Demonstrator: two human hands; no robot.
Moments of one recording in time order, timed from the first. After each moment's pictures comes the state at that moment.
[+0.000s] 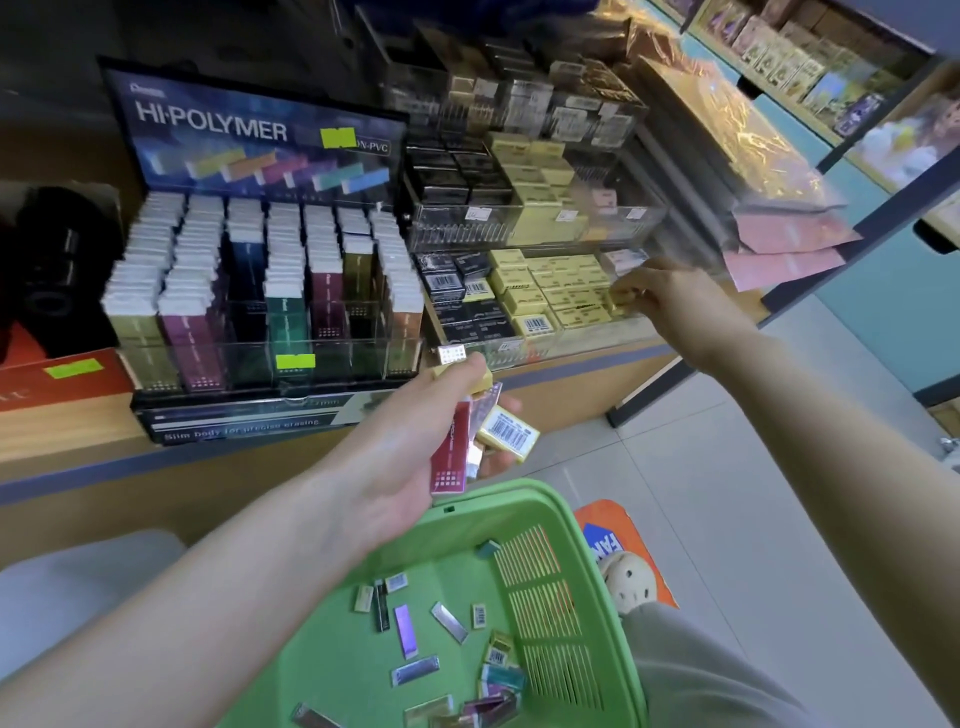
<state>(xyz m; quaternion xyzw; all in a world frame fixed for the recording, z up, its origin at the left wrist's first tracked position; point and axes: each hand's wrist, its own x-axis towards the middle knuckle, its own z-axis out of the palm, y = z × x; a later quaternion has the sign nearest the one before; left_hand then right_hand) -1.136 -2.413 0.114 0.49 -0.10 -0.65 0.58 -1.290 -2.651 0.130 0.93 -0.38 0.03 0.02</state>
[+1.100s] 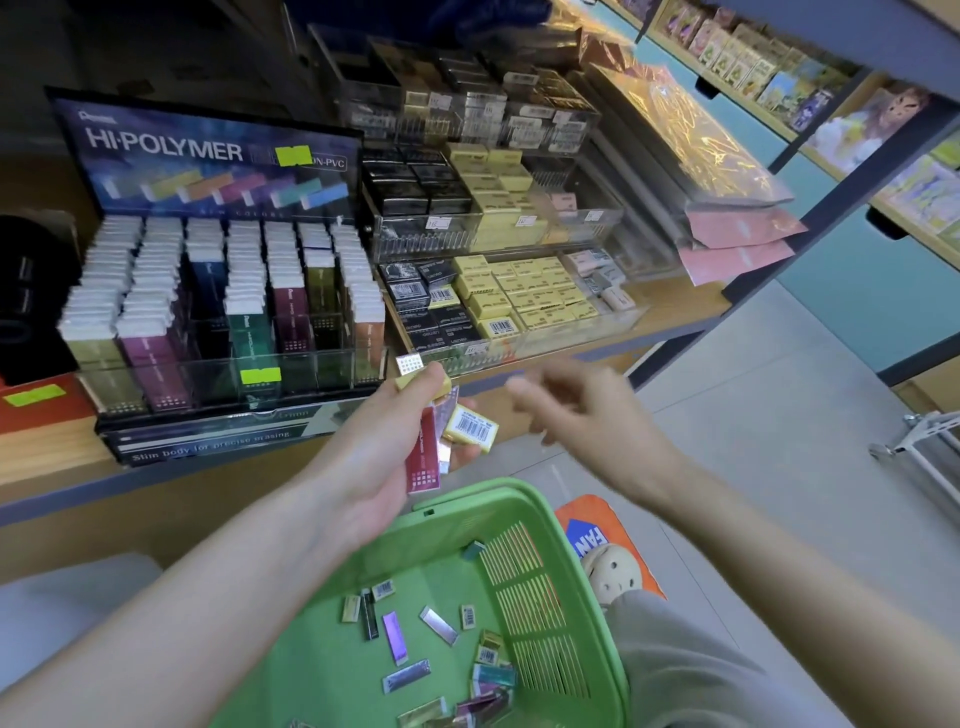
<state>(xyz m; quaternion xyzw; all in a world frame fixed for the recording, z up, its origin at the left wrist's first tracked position) -1.140 -2.417 0.109 0.49 -0.05 -0.62 0.60 -1.284 -2.507 0.131 0.83 -0.42 0.12 -0.34</state>
